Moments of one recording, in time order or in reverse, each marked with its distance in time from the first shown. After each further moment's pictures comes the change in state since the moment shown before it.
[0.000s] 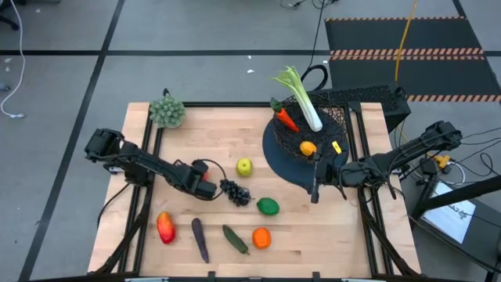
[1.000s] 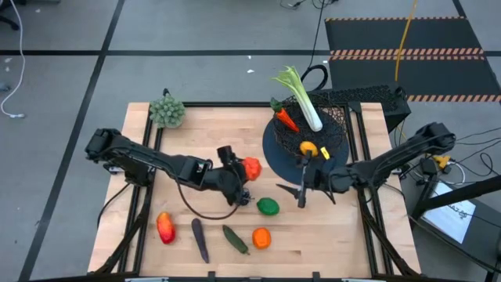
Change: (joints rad) left arm 0.005 0.006 0.449 0.442 -0.211 1.072; right arm -0.015 0.222 0.000 0.327 0.006 -0.014
